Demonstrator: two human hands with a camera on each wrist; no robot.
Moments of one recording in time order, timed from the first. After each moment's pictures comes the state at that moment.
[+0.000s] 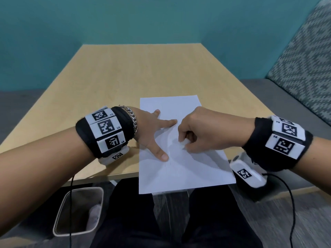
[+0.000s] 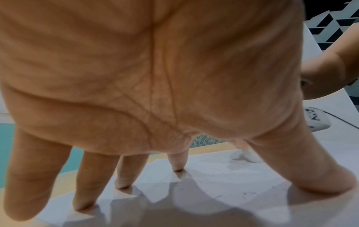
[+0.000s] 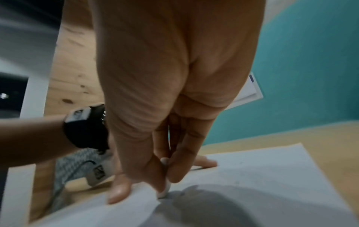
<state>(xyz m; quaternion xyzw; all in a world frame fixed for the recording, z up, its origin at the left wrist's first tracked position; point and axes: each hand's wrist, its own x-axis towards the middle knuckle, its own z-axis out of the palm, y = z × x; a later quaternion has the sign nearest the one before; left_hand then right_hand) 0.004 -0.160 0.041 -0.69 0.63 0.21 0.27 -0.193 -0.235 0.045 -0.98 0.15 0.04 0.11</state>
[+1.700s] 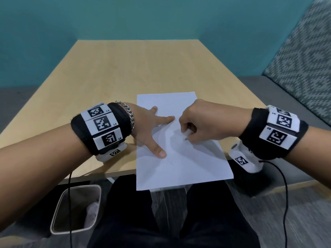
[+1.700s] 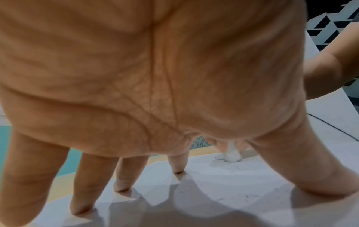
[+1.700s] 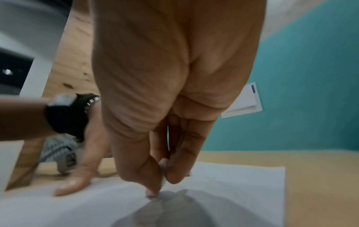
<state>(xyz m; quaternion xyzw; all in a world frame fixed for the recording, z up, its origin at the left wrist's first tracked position) 0.003 -0.162 0.040 -0.69 0.64 0.20 0.28 -0.193 -0.244 0.049 -0.98 0.18 0.06 0.08</state>
